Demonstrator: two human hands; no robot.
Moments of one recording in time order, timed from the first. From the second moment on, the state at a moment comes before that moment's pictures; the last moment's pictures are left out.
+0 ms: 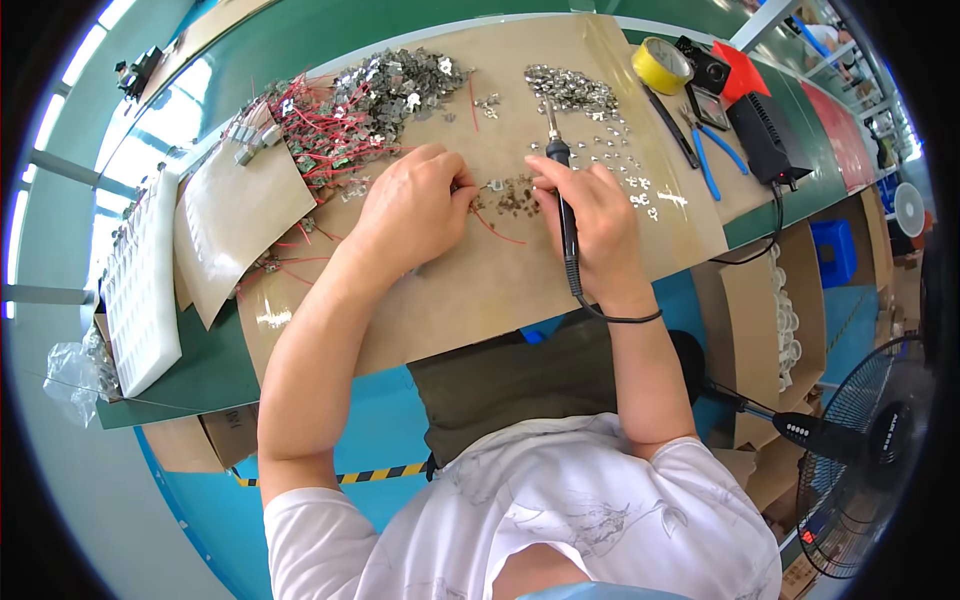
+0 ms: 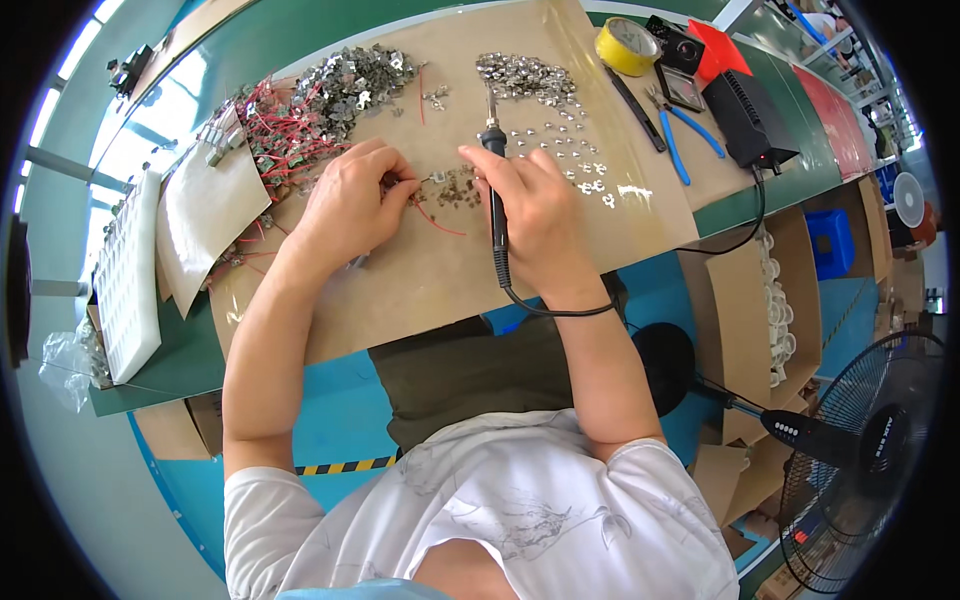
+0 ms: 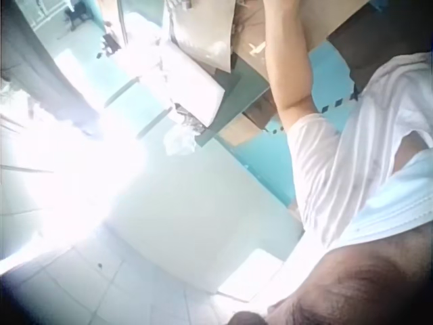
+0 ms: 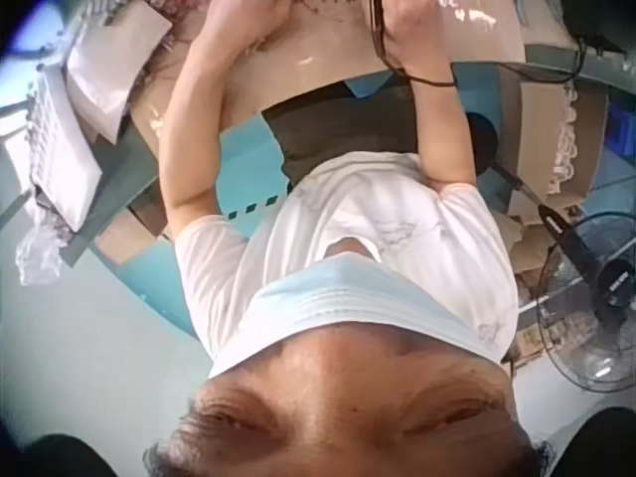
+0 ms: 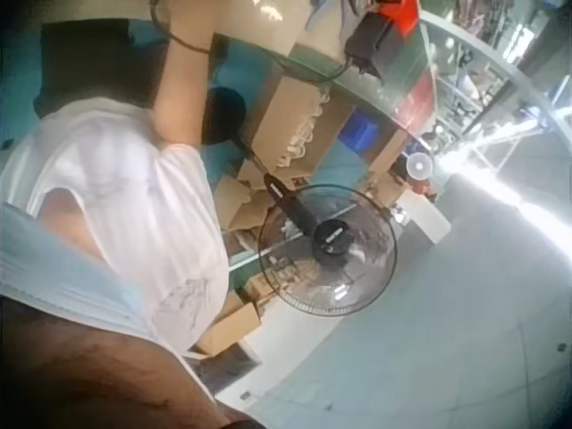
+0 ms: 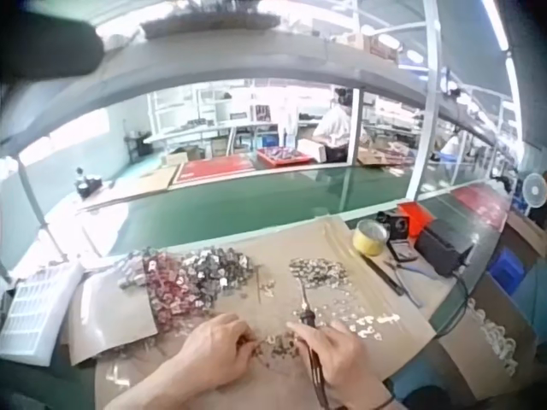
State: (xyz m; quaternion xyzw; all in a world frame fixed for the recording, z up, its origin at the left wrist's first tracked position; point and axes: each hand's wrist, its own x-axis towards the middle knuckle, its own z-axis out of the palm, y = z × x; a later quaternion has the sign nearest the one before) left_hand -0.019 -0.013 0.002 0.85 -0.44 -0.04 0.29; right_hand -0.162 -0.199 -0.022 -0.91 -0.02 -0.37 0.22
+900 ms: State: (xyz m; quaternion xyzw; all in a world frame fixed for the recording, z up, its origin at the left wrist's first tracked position) left_hand -0.003 -0.009 0.010 0.86 -0.38 0.10 0.32; right_hand -0.166 -0.203 -0.020 -0.87 -0.05 -0.42 0.24
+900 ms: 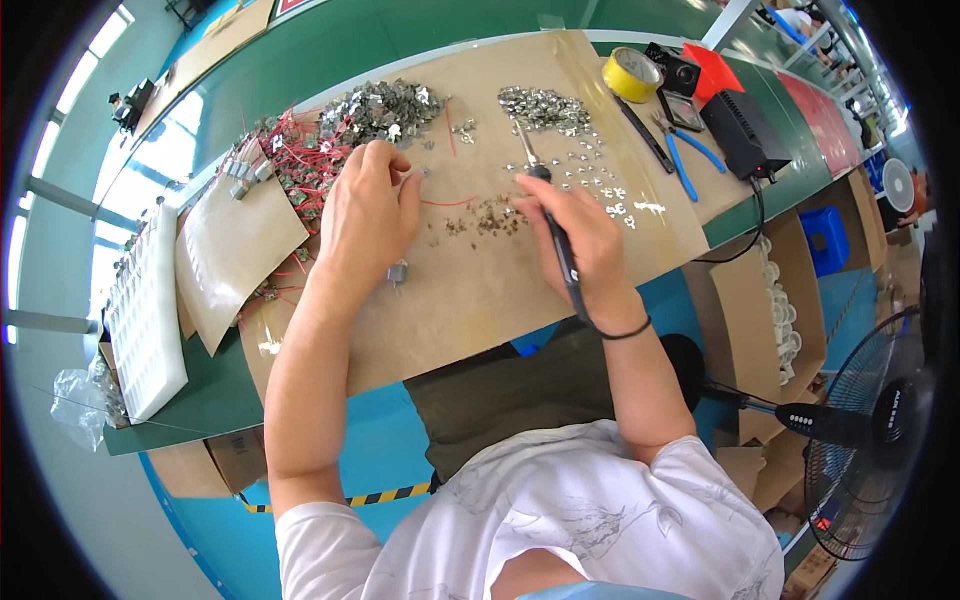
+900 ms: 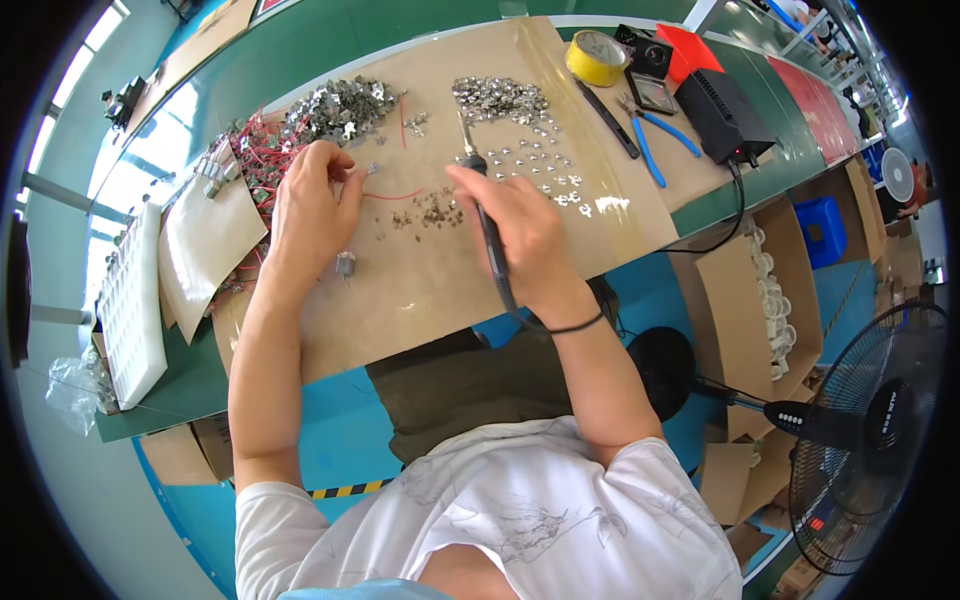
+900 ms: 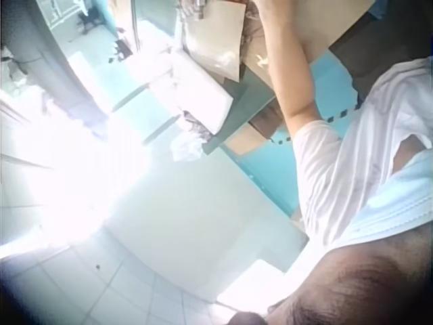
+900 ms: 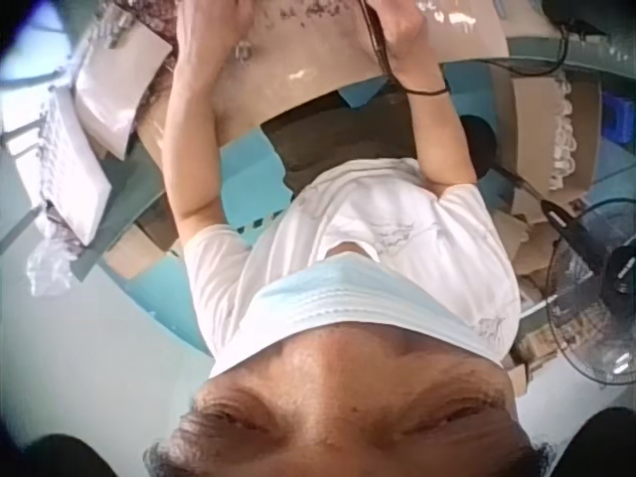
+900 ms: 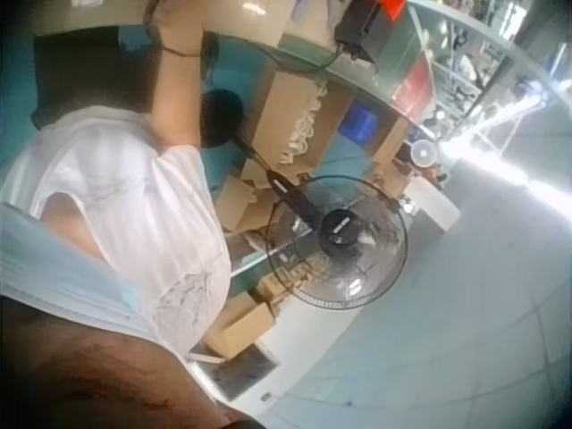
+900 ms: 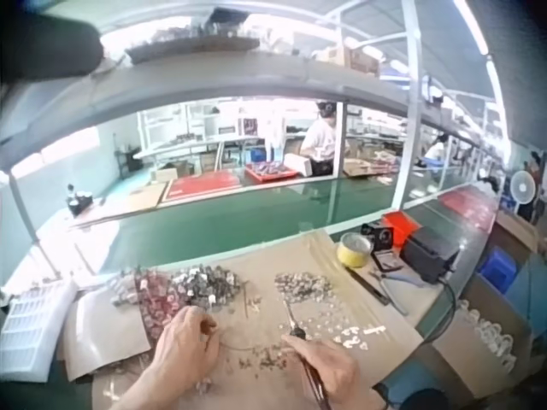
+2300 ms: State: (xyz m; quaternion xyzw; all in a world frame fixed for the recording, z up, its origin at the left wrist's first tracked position) left_hand -0.037 -0.035 -0.004 0.81 -0.49 0.01 0.32; right_hand -0.211 -0.192 -0.029 -0.79 0.12 -0.36 0.49
